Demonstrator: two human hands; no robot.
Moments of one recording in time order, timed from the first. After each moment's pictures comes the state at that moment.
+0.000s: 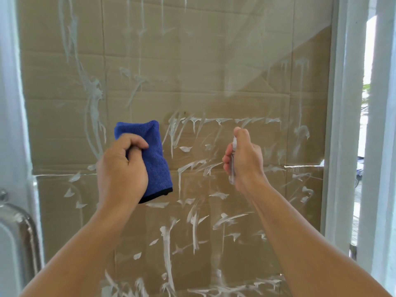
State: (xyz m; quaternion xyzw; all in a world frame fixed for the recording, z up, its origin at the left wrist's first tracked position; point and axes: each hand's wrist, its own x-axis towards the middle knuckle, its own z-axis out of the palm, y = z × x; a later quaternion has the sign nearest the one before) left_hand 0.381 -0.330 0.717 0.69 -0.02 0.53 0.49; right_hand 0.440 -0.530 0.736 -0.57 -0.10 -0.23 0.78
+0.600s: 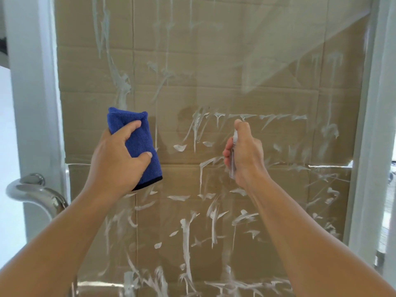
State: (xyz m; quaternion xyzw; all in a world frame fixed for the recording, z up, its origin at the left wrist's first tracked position) left_hand 0.366 -0.269 0.725 0.80 0.01 0.49 0.35; right_hand 0.440 -0.484 0.741 -0.58 -0.10 -0.19 0.79
